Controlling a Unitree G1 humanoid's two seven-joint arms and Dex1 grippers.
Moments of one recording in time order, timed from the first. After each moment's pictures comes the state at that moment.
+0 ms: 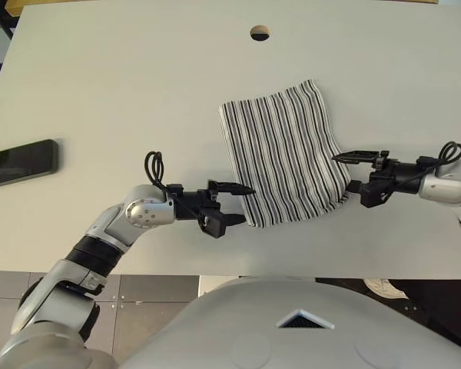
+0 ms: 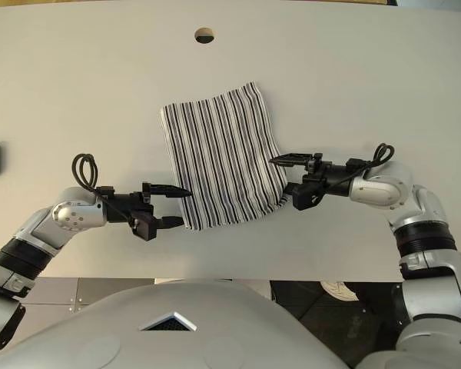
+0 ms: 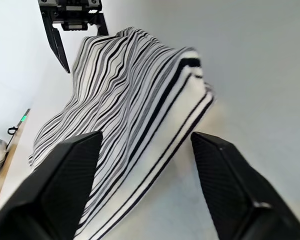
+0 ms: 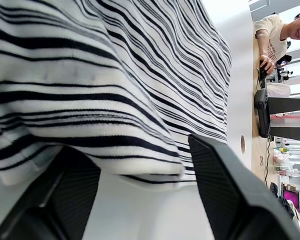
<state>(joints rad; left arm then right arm) -0.06 0.74 -0.56 0.15 0.21 -0.81 -0.73 -0.21 -0.83 0.31 0.50 -0.41 -1.06 0.68</state>
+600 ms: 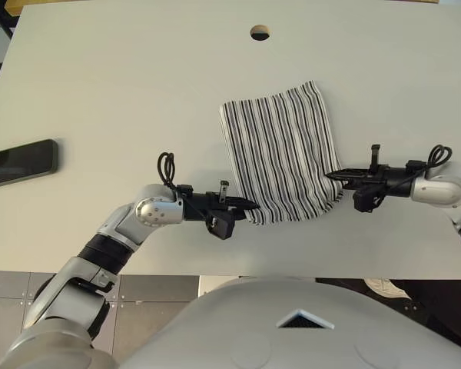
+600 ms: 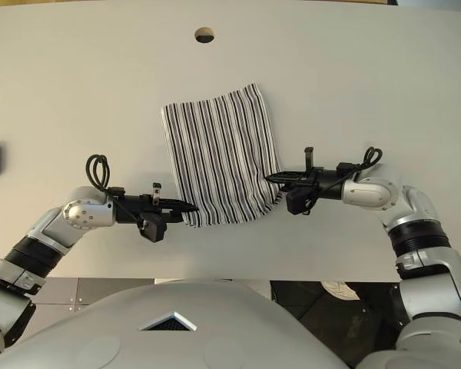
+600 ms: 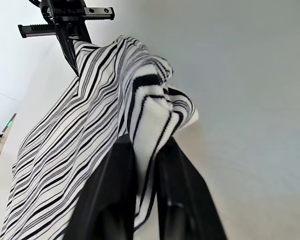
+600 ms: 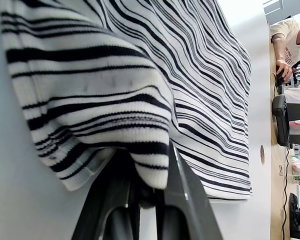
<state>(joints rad) -0.08 0.69 -0.57 0.16 0.20 -0.79 -0.79 -0.21 -0.83 0.38 0.49 -0.36 -1.04 0.71</state>
